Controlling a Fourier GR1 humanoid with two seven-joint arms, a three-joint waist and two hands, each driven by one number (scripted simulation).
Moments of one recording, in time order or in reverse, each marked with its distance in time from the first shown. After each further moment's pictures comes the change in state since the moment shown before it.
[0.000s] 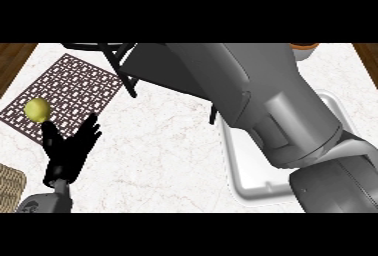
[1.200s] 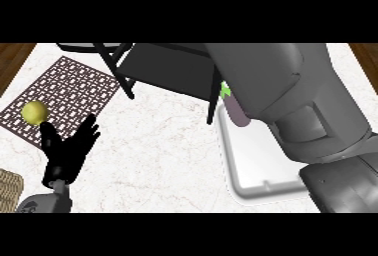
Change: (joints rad) left arm 0.002 -0.006 0.015 0.003 -0.004 -0.003 0.001; right arm 0.017 -0.036 -0.205 -0.136 -0.072 -0.423 -0.039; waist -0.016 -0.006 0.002
